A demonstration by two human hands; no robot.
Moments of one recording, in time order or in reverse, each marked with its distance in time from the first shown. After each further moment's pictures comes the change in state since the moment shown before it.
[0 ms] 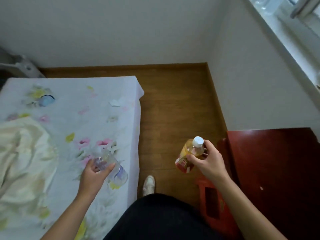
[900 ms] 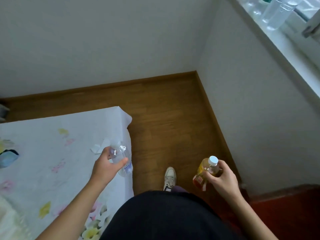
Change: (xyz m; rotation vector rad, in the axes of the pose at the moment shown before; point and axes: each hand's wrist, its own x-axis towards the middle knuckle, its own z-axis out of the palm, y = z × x) left_hand 0.302 0.243 0.133 0.339 -0.214 0.152; right_hand 0.278 -0.001 -0.014 -0.102 0.149 0.292
